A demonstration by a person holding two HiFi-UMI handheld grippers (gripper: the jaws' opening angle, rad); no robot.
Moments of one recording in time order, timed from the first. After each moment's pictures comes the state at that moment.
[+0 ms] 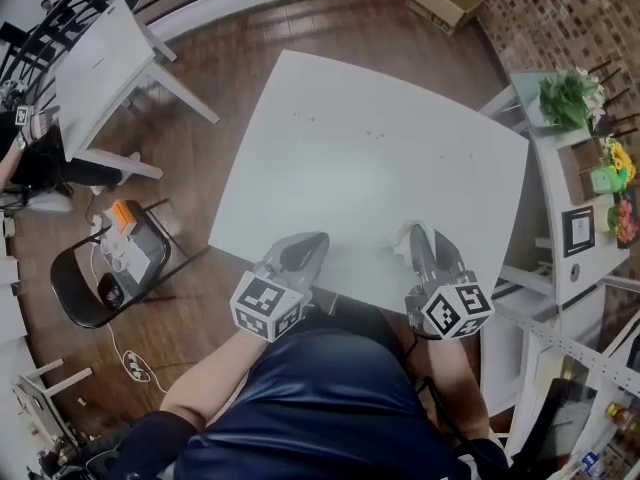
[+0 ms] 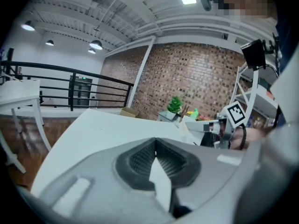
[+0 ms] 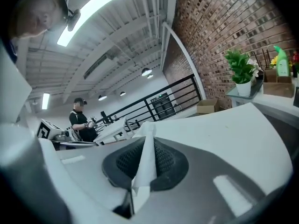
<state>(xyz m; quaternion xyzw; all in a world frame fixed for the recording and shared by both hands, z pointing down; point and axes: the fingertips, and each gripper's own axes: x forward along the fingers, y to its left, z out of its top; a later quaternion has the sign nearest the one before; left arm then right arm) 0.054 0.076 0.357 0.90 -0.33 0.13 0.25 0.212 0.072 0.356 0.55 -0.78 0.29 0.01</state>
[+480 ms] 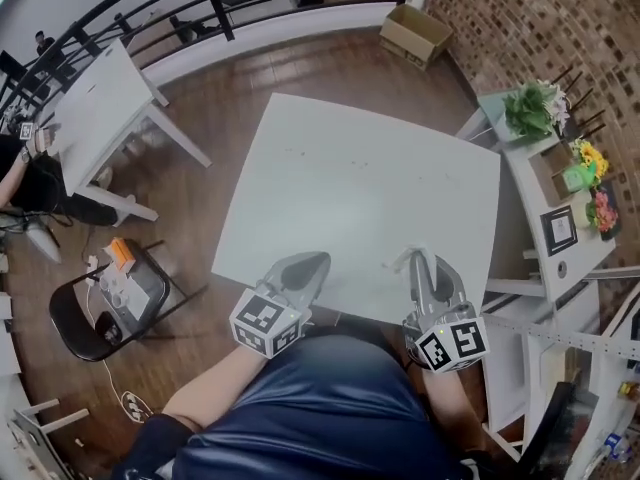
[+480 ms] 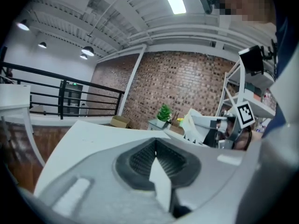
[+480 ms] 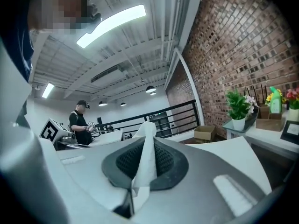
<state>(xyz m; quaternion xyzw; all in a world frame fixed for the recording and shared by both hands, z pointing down) 0.061 0.092 0.302 0.93 -0.29 0.09 0.22 0.208 0.113 0.257 0.60 -0.78 0.16 -0.02</state>
